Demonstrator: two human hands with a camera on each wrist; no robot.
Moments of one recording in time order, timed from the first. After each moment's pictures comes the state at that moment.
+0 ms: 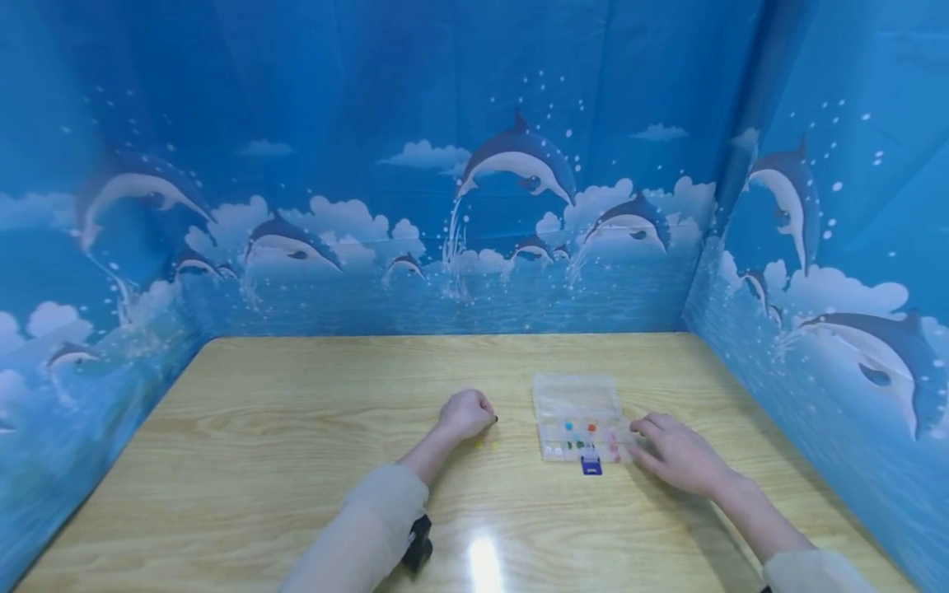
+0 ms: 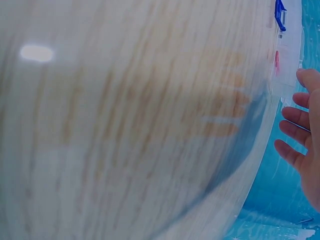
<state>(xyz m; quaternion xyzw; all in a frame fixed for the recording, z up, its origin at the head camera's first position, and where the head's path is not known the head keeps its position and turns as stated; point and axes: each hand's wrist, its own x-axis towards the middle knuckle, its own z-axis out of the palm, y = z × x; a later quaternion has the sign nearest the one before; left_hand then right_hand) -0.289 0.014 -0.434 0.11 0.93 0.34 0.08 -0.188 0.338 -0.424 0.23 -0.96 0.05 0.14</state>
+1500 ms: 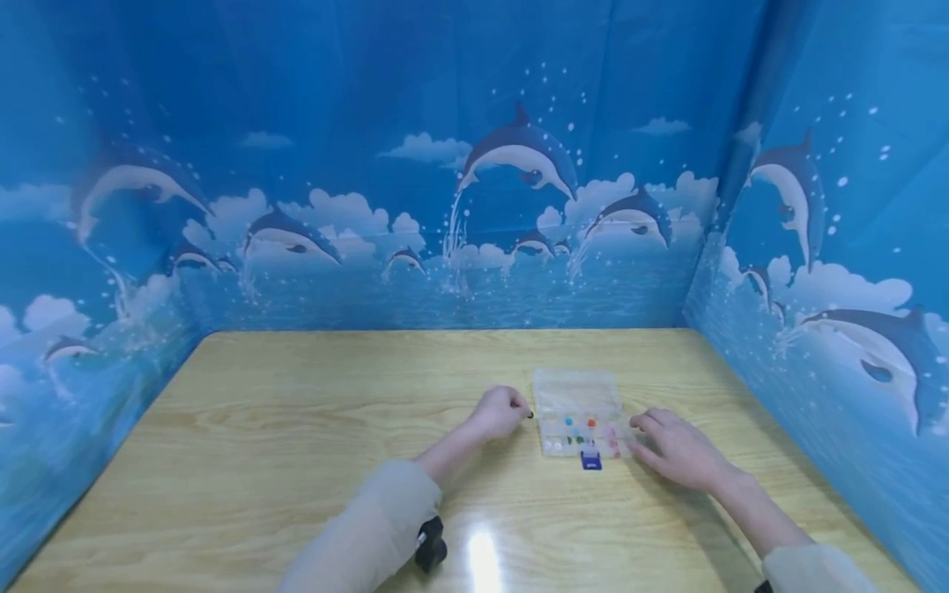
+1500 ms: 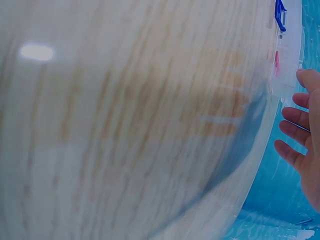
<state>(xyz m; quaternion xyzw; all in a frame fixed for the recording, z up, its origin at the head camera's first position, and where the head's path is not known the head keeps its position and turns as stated) -0.271 0.047 -0.420 0.19 0.85 0.48 0.12 -0.189 0.337 -0.423 0.23 -0.96 0.05 0.13</state>
